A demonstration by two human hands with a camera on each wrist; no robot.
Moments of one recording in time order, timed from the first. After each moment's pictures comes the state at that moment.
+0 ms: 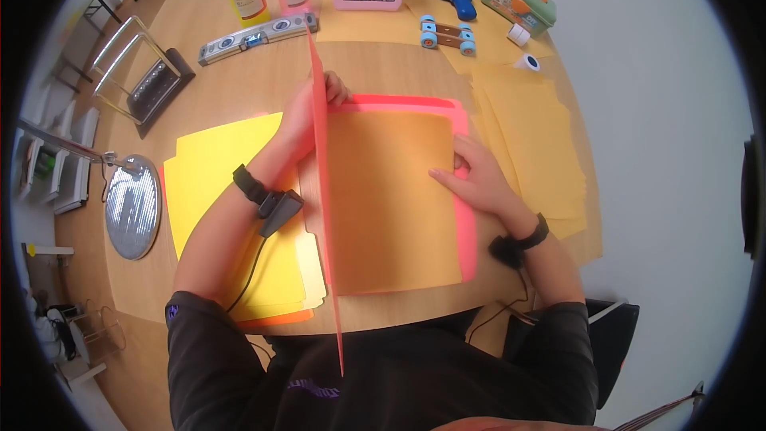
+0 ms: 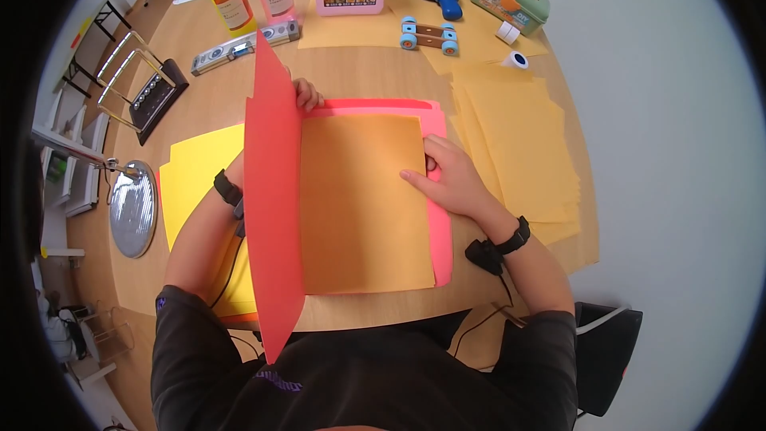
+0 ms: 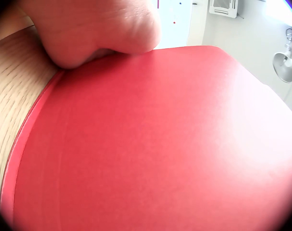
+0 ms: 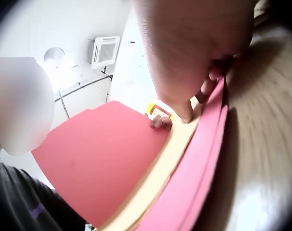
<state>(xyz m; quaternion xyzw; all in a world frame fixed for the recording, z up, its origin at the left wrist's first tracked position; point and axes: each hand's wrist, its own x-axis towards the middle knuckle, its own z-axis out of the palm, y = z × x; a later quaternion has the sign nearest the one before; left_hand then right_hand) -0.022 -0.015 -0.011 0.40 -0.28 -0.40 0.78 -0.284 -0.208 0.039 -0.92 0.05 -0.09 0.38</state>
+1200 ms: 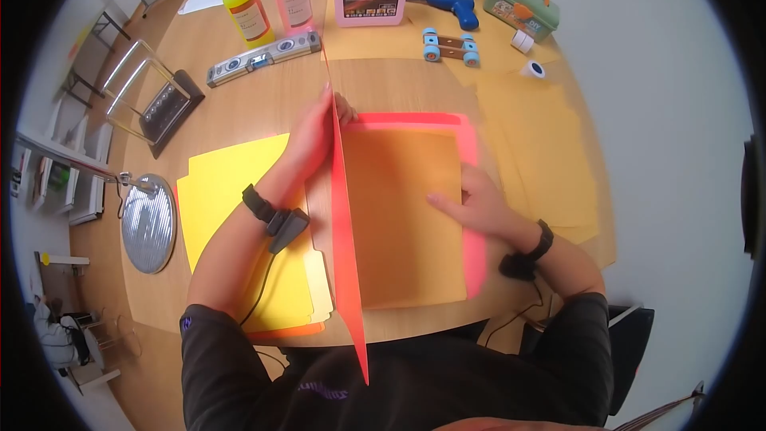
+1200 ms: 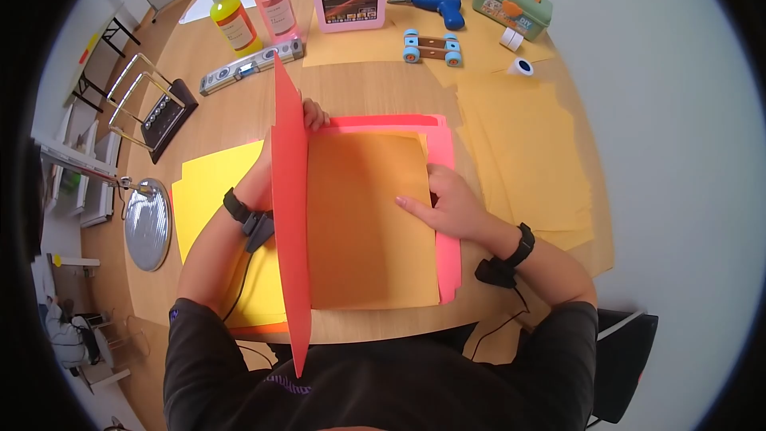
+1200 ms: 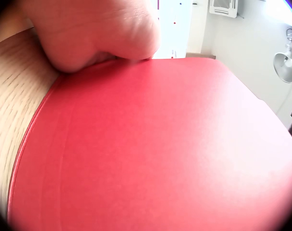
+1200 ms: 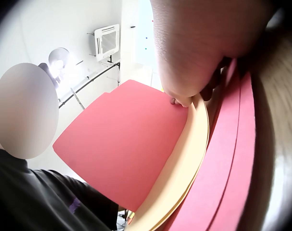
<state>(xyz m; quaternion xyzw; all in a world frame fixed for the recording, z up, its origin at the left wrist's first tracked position) -0.022 -0.016 -0.004 0.43 -0.27 -0.39 0.76 -0.283 -0.193 0.038 -0.88 -0.02 -0.09 0.47</state>
